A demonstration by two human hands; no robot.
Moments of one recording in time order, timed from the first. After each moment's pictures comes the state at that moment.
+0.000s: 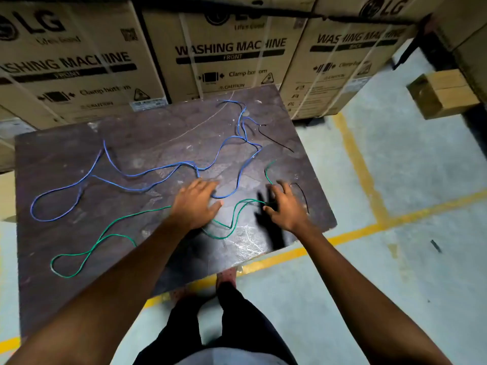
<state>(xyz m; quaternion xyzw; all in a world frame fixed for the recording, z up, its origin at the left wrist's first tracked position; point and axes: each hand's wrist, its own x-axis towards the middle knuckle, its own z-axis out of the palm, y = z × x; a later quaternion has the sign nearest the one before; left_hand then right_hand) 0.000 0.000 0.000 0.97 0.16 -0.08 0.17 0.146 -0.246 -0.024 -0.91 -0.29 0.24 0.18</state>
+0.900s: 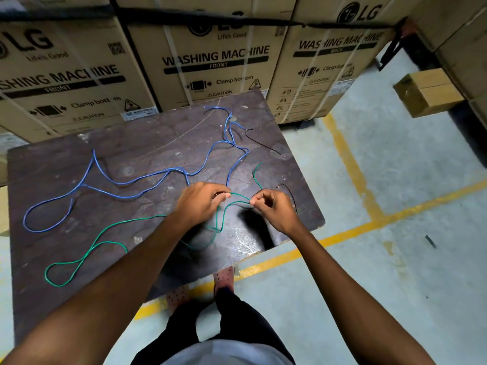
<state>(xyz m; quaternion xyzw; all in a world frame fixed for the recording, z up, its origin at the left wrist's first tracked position) 0.031 -0.023 0.041 0.96 0.10 -0.01 0.27 0.129 -0.246 0.036 -0.82 -0.18 0.28 0.47</state>
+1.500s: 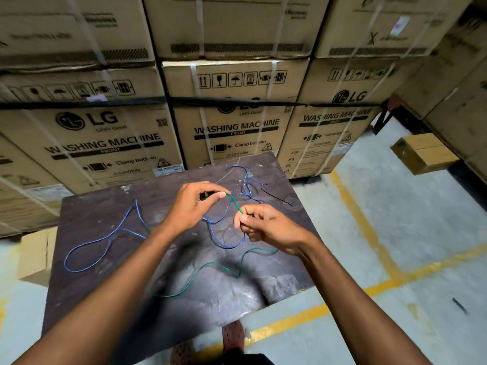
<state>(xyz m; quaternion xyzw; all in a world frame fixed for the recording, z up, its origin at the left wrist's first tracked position) 0.025 0.055 0.173 0.87 0.08 0.16 0.46 0.109 -0.166 0.197 -0.56 -0.31 0.51 0.57</state>
